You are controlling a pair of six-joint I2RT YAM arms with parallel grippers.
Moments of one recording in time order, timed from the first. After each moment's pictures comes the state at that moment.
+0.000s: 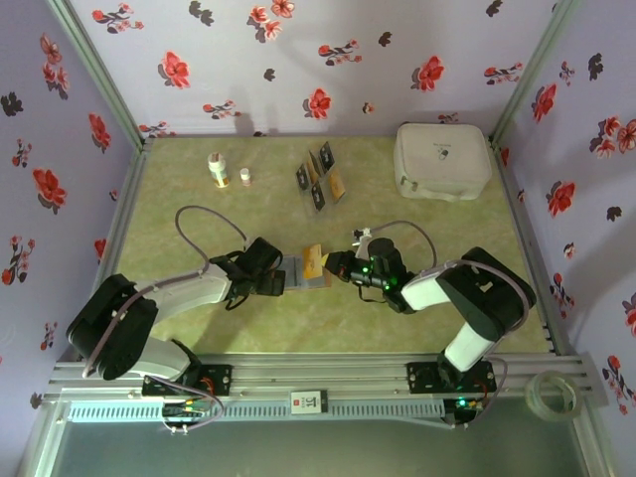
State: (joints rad) left arm -0.75 1.41 0.66 -0.42 -0.30 -0.54; right arm 0.68 1.65 0.42 0.86 -0.41 1.09
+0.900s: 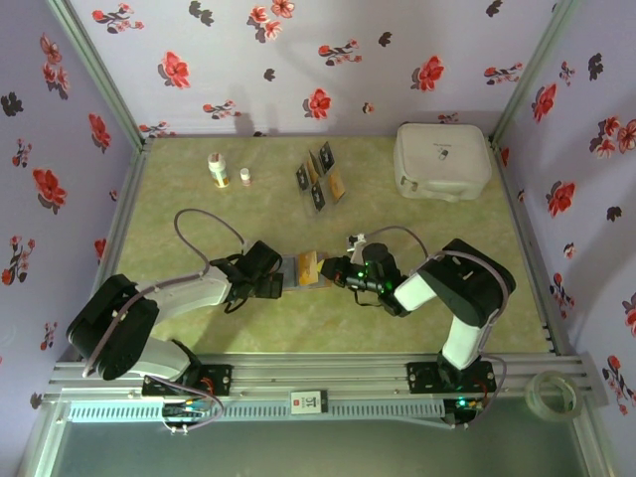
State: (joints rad) left arm -0.76 1.41 0.63 -0.42 -0.31 -0.57; right arm 0.72 1.78 0.42 0.97 -0.42 1.12
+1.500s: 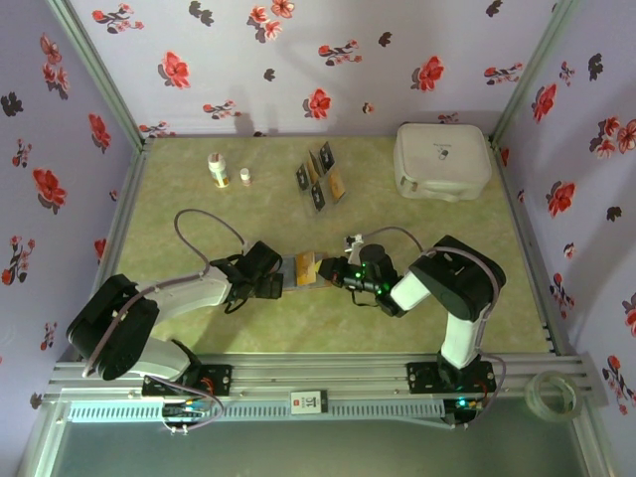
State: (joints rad) left arm -0.76 1.41 0.63 -0.41 -0.31 -0.57; right arm 0.73 1.84 0.44 1.02 -0.40 1.12
